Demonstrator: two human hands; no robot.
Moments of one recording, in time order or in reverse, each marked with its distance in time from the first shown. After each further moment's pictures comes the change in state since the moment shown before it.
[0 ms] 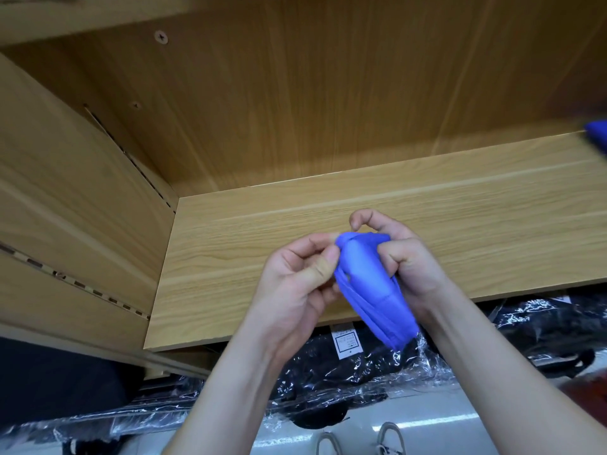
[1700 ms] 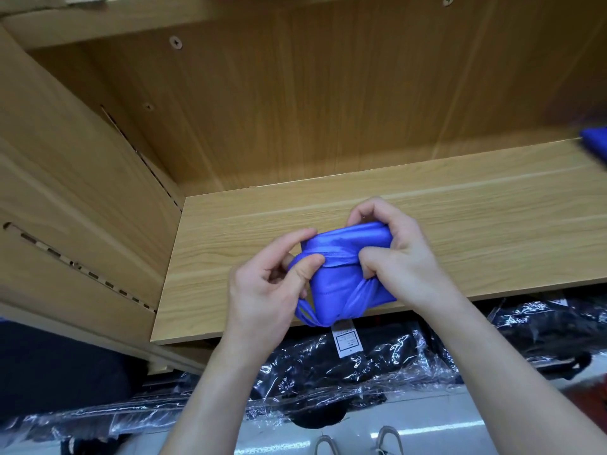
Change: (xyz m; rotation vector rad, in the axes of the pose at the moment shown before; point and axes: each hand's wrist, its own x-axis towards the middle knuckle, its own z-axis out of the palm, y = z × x) left_hand -0.019 0.003 -0.029 0.797 0.283 0.515; right_hand -0.014 -0.013 0.023 -0.663 0.193 -0.304
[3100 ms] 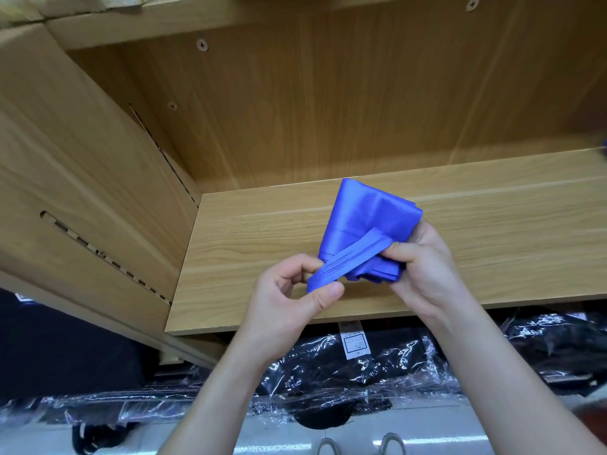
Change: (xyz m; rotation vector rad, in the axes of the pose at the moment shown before) left_hand -0.010 0.002 -0.007 -0.177 -0.224 -0.103; right_hand 0.006 0.021 0.002 0.724 0.022 0.187
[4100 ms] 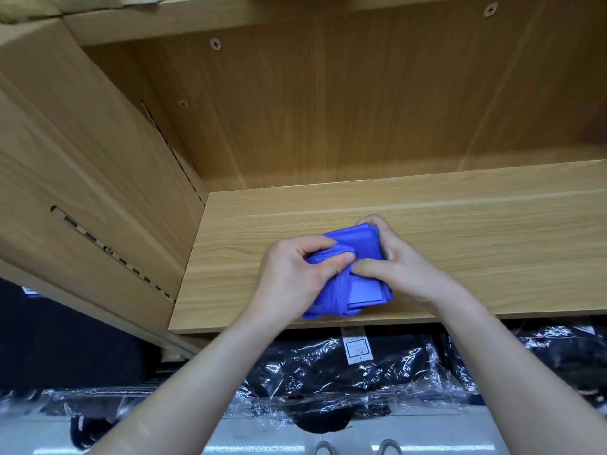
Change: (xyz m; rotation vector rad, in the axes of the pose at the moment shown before) left_hand 0.039 -0.008 0.000 0.267 0.110 -0.175; right_hand 0.019 0.002 -0.004 -0.590 -0.330 0.115
